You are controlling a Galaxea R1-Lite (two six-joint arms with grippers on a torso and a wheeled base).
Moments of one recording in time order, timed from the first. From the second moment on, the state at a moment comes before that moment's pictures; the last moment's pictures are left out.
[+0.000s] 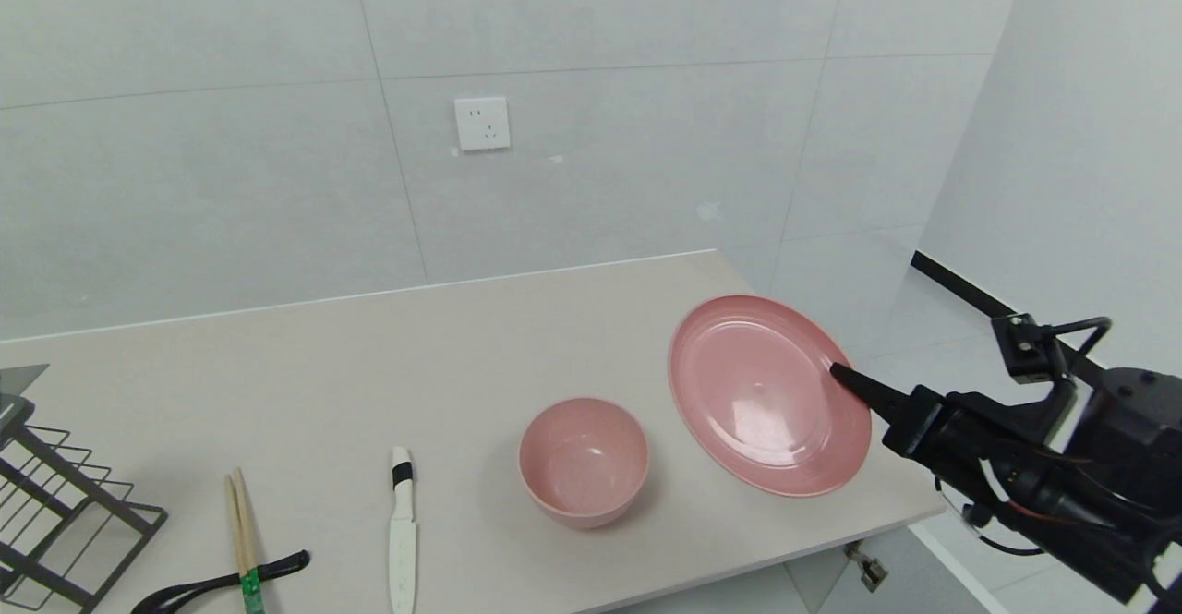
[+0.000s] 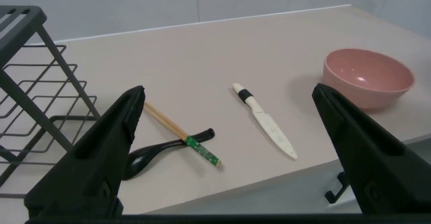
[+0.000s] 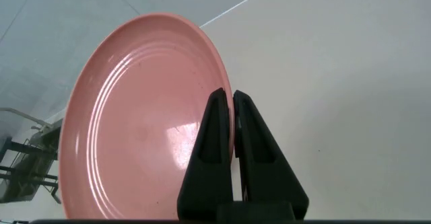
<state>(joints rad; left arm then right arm) 0.00 0.00 0.00 0.00 -0.06 0.02 0.37 1.81 -0.09 -1.57 0.11 0.62</state>
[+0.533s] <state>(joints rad) 0.00 0.00 0.00 0.00 -0.06 0.00 0.28 1.68 0.00 -1.57 0.12 0.53</state>
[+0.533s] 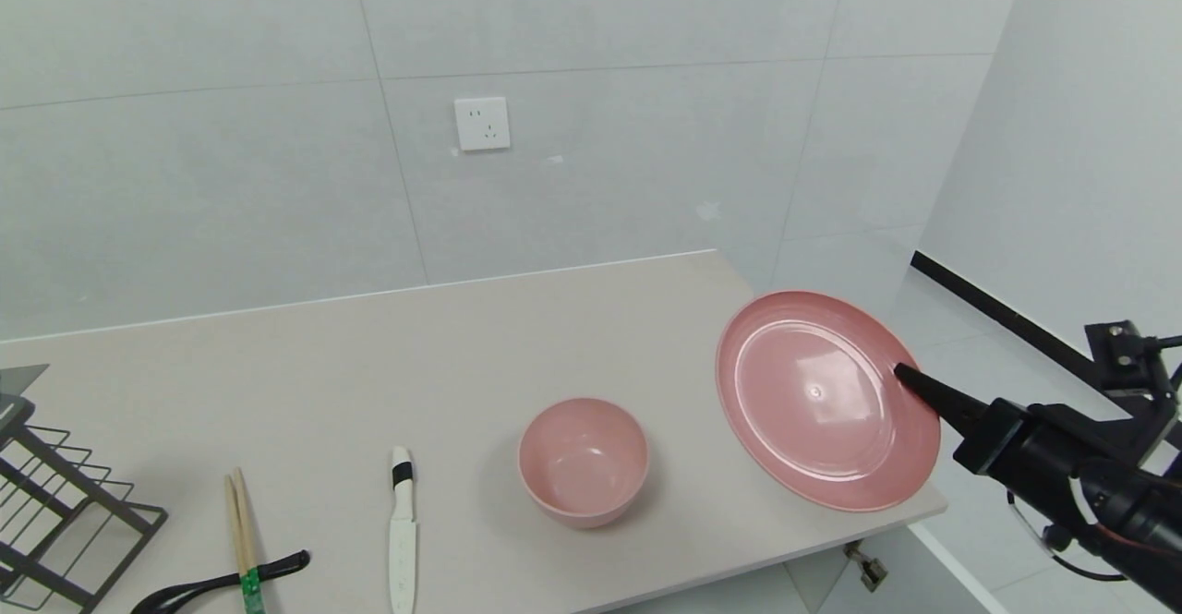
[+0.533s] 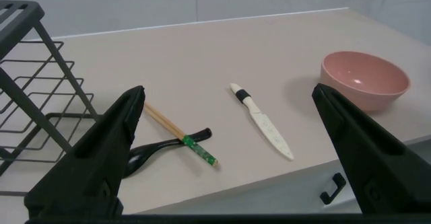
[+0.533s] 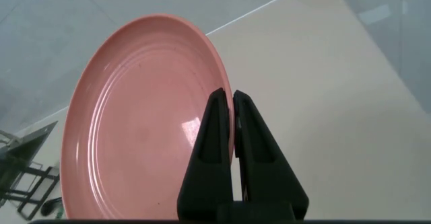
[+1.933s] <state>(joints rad) -0.27 0.41 -0.23 -0.10 -0.23 -0.37 0.21 1.67 0.00 -1.57 0.12 0.48</state>
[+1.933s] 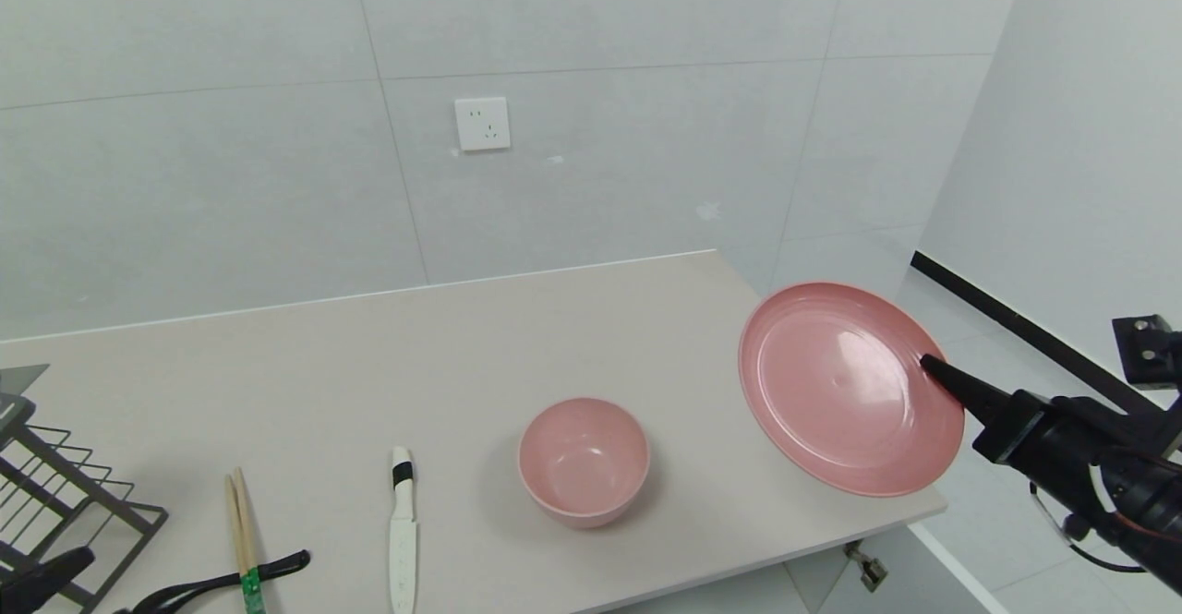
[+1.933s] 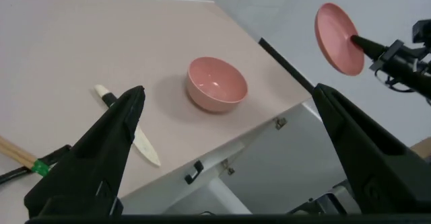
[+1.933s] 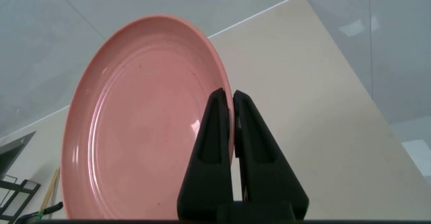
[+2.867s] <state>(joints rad) -0.27 1.00 -0.24 -0.43 -0.24 -0.08 0.21 1.66 0.00 -1.57 0.12 0.46</state>
